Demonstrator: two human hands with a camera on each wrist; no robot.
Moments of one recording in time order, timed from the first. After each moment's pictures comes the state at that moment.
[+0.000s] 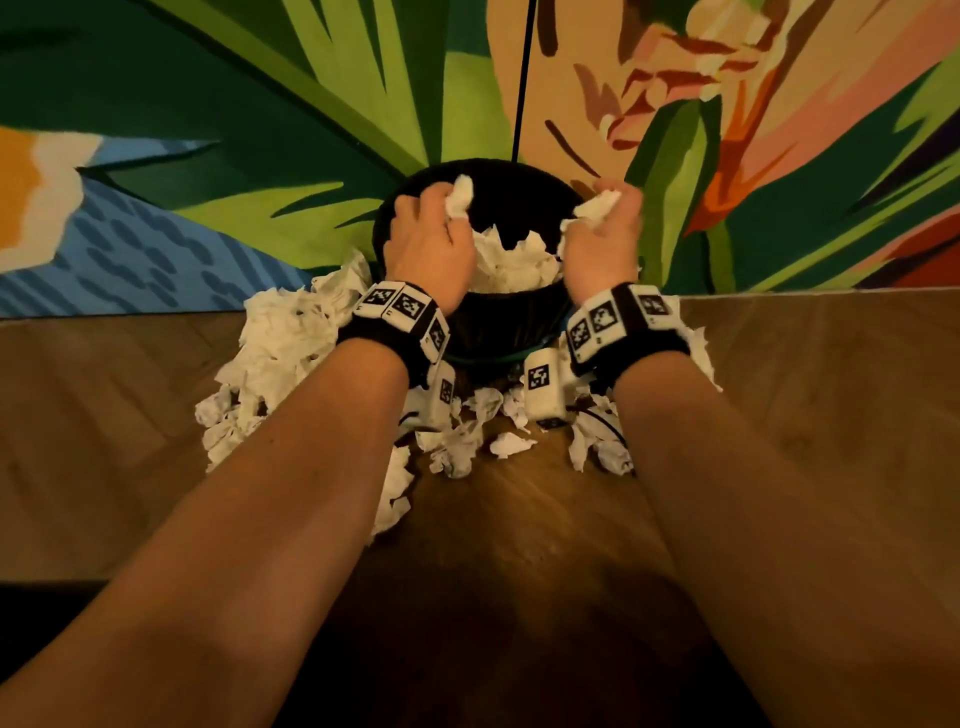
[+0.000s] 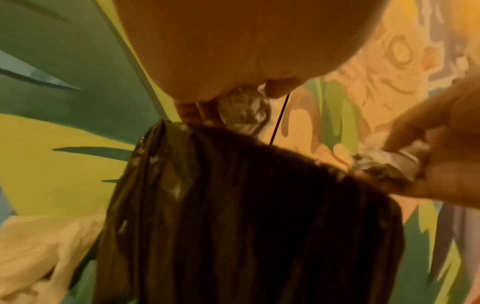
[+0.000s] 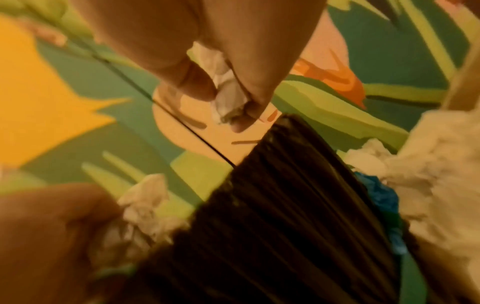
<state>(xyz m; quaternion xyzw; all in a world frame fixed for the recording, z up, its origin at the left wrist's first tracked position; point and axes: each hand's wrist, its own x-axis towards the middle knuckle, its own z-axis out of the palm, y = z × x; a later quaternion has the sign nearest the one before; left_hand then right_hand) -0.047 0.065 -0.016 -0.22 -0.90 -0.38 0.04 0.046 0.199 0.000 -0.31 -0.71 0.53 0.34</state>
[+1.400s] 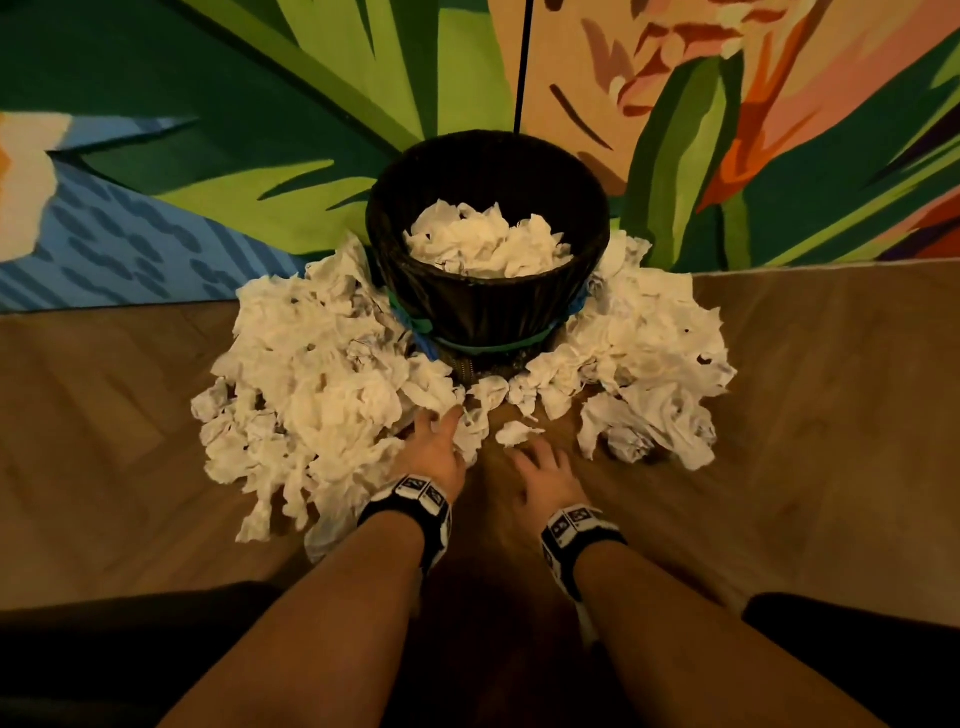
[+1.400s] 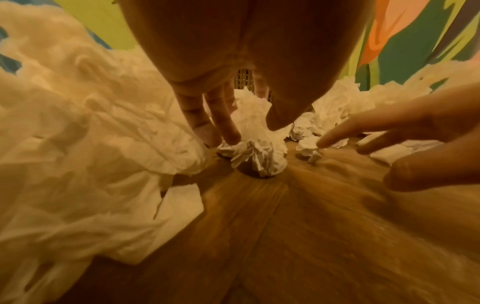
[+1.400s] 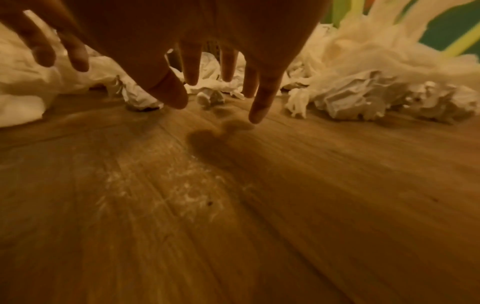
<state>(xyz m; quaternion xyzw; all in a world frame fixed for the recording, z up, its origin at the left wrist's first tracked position) 0.049 -0.009 -0.220 -0.22 -0.94 -0.15 -0.23 0.165 0.130 -0.249 -0.23 -0.93 0.22 -0.20</state>
